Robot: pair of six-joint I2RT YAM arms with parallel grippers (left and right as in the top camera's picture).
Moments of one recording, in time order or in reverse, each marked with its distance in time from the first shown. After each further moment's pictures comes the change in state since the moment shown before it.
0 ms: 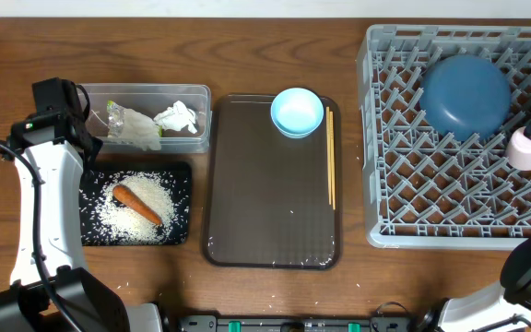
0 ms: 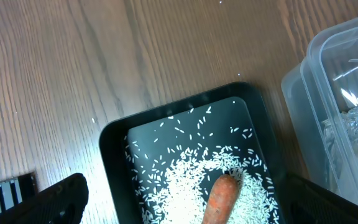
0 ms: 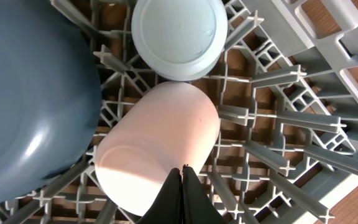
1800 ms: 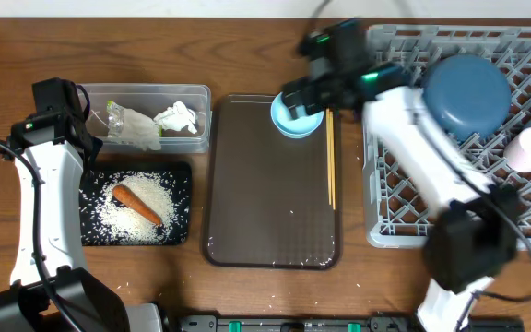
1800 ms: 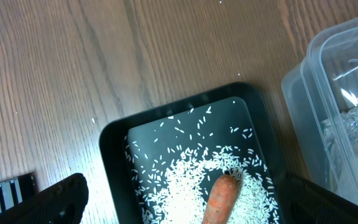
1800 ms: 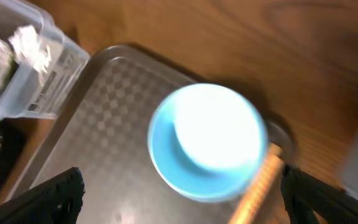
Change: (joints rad) left arm 0.000 0.000 0.000 0.000 0.000 0.000; right arm 0.983 0.169 0.143 0.239 -0.282 -0.124
